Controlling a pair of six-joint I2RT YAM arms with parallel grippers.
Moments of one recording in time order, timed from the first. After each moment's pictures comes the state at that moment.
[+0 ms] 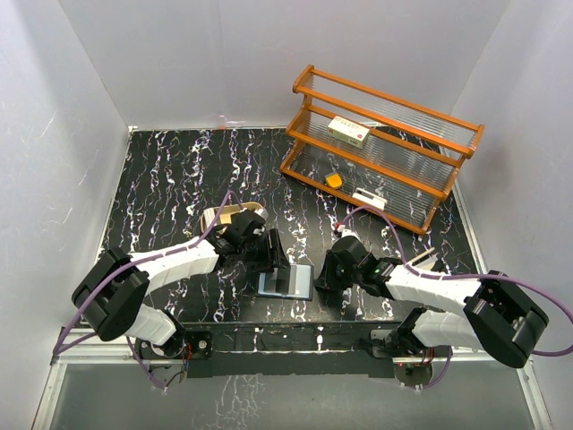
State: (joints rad) left arm -0.77 1.43 0.73 -0.22 0.19 -0.88; right arm 0.80 1.19 0.41 -0.09 -0.04 0.82
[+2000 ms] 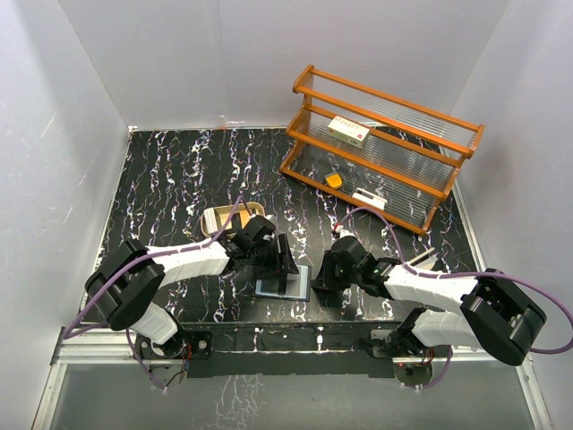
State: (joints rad) left arm -0.83 1.52 0.72 -0.14 0.19 -0.95; right arm 0.80 1.21 0.41 -0.06 -0.08 0.83
